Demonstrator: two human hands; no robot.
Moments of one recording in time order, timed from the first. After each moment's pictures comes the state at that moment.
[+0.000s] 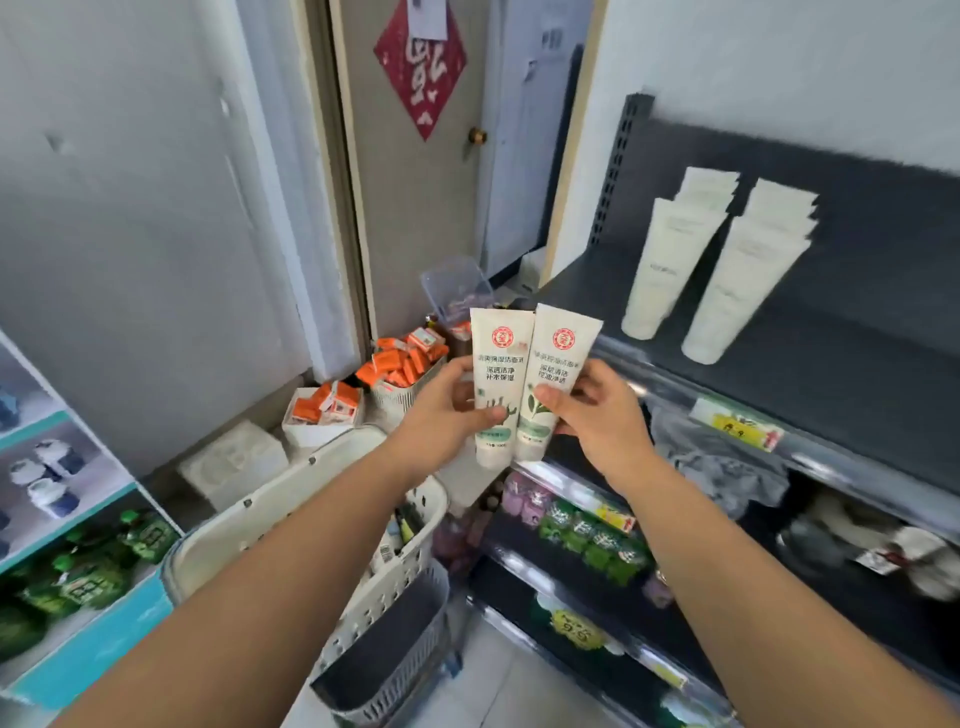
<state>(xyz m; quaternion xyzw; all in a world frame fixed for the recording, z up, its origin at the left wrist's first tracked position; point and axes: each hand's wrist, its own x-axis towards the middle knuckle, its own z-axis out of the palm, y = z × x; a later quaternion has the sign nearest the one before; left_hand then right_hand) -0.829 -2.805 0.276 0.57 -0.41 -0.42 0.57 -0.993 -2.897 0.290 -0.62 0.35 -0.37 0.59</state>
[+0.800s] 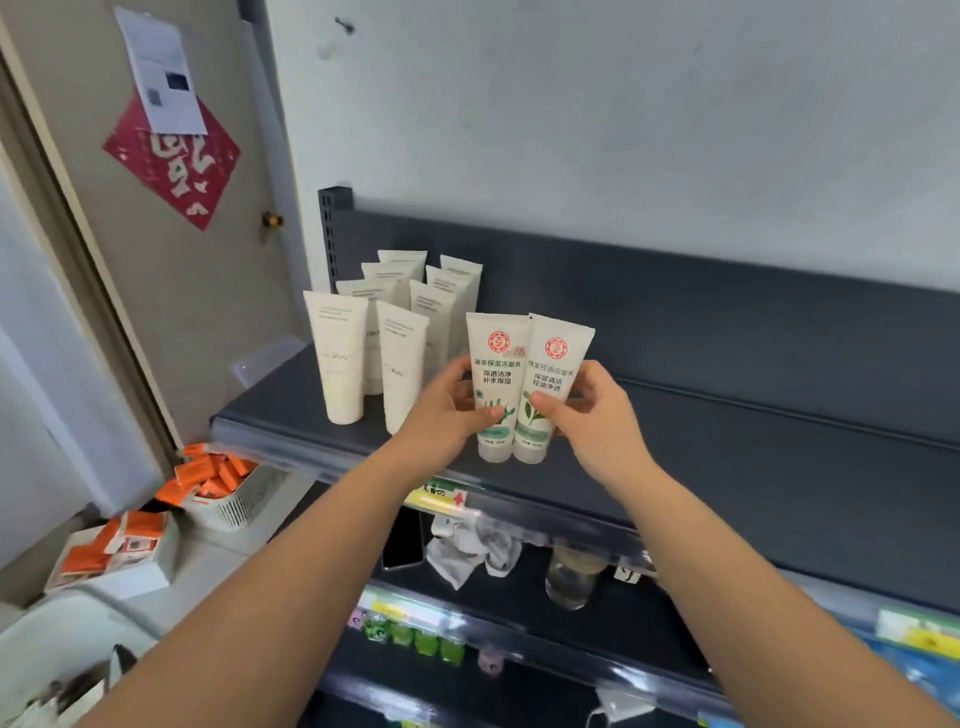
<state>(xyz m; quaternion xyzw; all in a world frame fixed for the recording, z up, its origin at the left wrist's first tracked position) -1.109 -3.014 0.361 0.46 -0.55 -0.45 0.54 -1.293 -3.043 0.367 -0.64 0.42 -0.49 0.42</state>
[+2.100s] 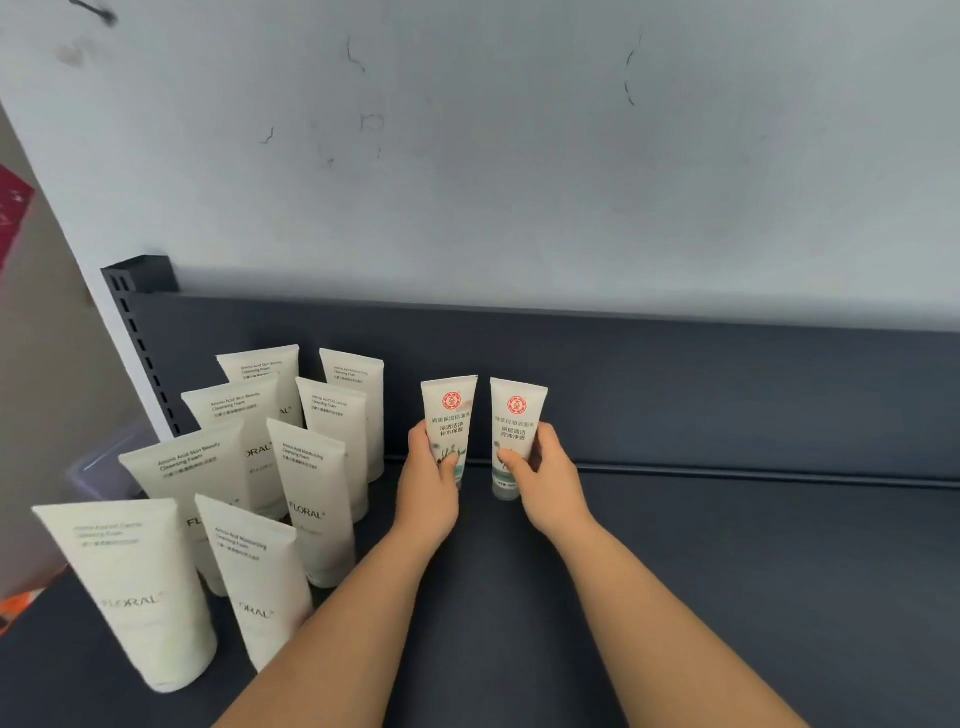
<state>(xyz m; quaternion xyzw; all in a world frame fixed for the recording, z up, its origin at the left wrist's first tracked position) -1.144 -3.249 0.308 0.60 -0.56 -0.30 0.48 -1.290 -3.245 0.318 -0.57 0.59 -0.46 0.34</state>
